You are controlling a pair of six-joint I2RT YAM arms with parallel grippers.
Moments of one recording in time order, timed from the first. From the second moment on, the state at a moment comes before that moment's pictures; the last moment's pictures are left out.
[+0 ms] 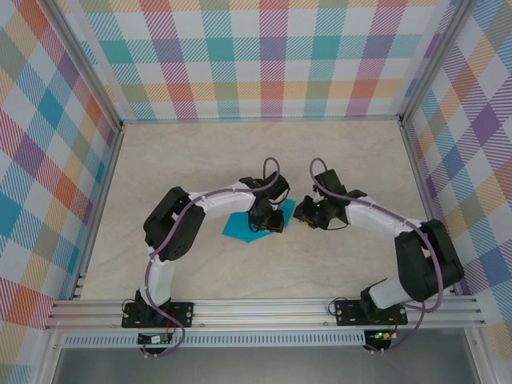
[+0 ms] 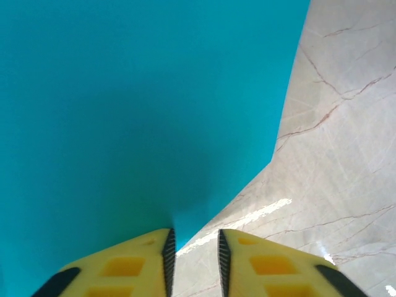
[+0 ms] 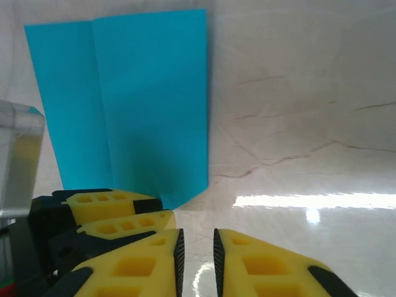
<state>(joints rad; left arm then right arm) -0.81 2.04 1.45 -0.74 0.23 -0.57 0.46 1.48 0.83 -0.43 -0.35 0.88</state>
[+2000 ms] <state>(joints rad) -0.58 1.82 1.16 -0.68 0.26 -0.72 0.52 1.79 0.97 -0.37 -0.38 0.89</state>
